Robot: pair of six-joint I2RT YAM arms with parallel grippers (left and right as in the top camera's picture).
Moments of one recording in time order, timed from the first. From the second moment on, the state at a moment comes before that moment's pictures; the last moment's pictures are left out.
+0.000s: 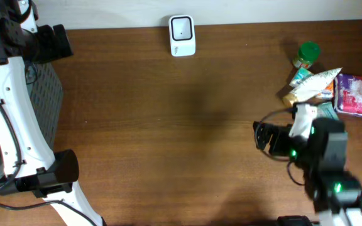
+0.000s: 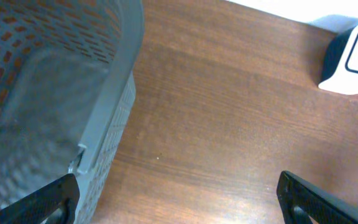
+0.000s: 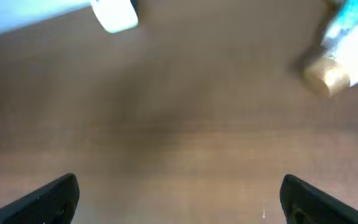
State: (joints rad) left arm 0.16 2.05 2.72 -1.69 -0.01 -0.12; right arm -0.02 0.77 0.73 -0.63 -0.25 0.22
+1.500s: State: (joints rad) left arm 0.16 2.05 2.72 -1.69 -0.01 -0.12; right arm -0.02 0.01 0.01 -0.05 -0.27 -0.04
